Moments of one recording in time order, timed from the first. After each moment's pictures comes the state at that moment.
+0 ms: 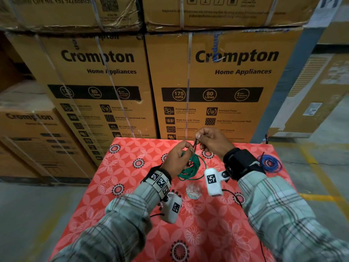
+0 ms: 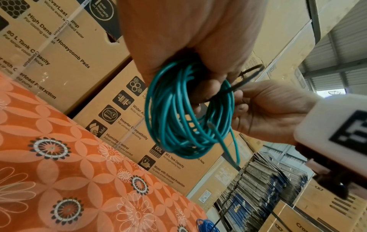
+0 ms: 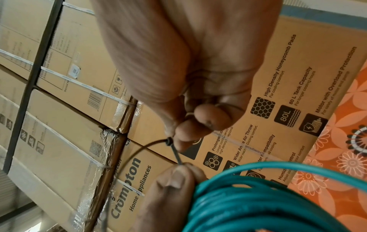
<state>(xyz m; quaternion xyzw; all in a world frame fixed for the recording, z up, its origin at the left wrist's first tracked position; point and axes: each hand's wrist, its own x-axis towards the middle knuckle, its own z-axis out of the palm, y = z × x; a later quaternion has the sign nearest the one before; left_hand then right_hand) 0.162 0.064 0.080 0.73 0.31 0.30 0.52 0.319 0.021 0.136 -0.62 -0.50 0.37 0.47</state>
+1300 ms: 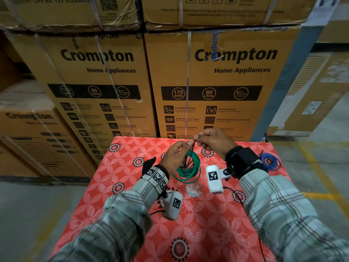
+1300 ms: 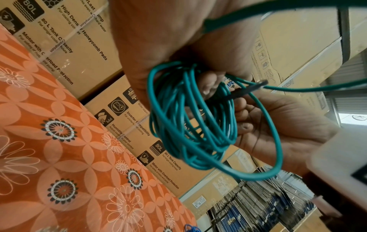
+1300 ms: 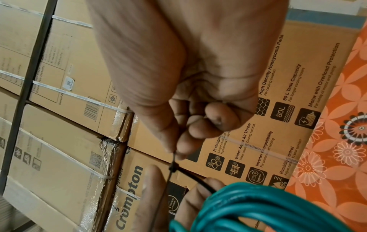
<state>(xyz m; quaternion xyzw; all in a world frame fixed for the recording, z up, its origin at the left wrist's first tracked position) 0.161 0.067 0.082 0.64 0.37 0.29 0.61 0.320 0.012 0.143 -0.64 -0.47 0.41 0.46</state>
